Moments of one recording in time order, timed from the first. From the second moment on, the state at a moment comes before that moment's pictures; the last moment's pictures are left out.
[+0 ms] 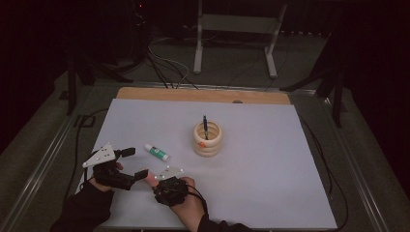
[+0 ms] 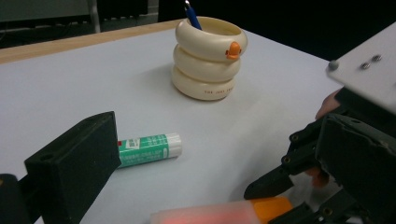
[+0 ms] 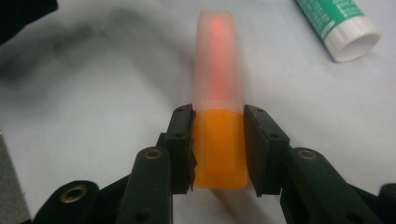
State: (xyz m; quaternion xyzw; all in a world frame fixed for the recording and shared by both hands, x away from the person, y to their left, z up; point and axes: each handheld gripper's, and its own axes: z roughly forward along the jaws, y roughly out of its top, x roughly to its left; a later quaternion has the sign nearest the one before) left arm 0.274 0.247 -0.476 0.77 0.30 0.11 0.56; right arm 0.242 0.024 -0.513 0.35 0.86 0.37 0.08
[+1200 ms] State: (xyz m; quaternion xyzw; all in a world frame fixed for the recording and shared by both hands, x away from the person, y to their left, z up) left arm 0.265 0.230 -0.464 0.78 0.26 0.10 0.55; right arm 0.266 -0.061 -0.485 0.33 0.87 0.36 0.06
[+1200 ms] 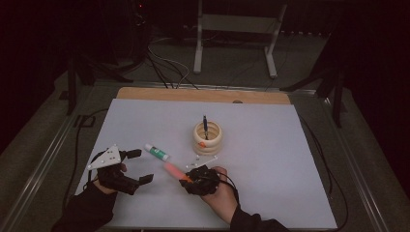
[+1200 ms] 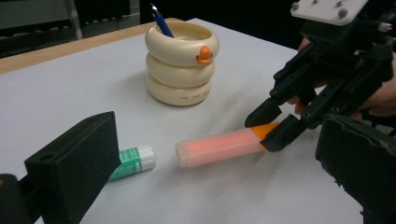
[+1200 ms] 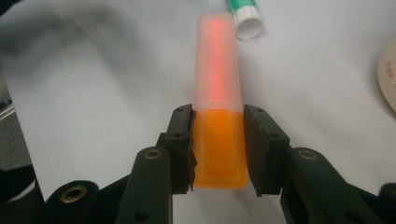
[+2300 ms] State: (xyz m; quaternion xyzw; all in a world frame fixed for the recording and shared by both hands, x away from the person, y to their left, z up) left arm 0.243 0.177 -0.452 0.84 0.15 0.15 0.50; right arm 0.273 -0.107 -0.468 0.31 0.89 0.33 0.04
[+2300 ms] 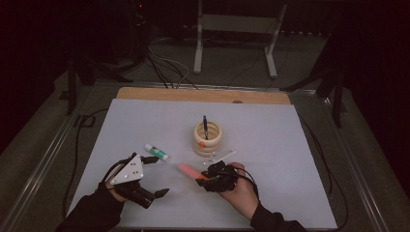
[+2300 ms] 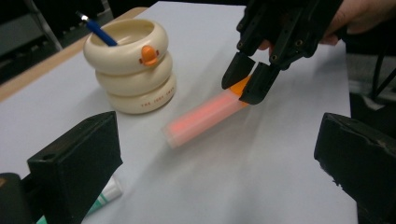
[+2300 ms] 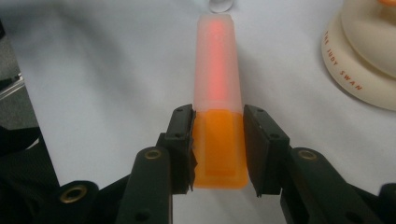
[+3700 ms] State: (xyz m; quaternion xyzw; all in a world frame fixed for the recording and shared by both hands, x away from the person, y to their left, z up) left arm 0.222 0.110 -0.478 0.87 -0.02 0.37 0.33; right arm 0.280 -0.106 -0.456 0.31 0.89 0.33 0.00
